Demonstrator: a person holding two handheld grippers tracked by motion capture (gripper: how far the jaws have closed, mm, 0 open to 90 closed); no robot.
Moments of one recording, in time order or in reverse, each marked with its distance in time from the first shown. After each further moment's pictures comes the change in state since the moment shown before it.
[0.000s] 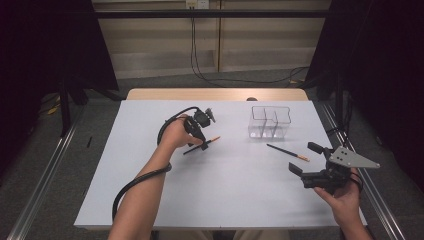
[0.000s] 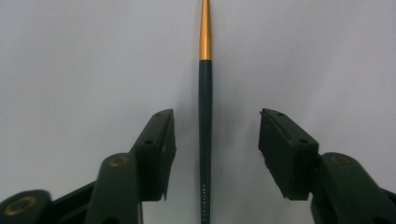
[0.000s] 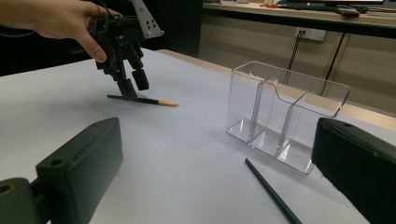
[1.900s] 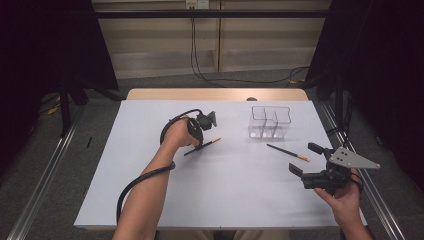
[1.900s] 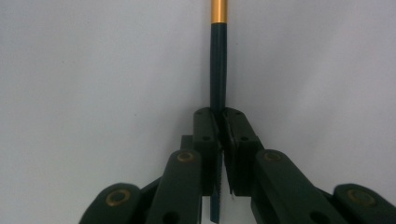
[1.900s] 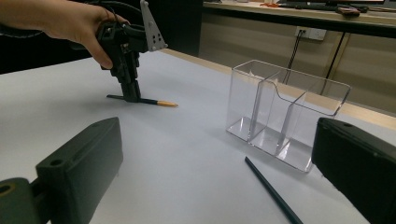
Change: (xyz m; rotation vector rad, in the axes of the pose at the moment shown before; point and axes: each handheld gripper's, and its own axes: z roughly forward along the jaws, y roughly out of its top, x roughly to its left) left arm 0.003 0.006 0.014 0.165 -0.013 0.020; right arm 0.000 -0.001 -0.001 0.000 0.001 -0.005
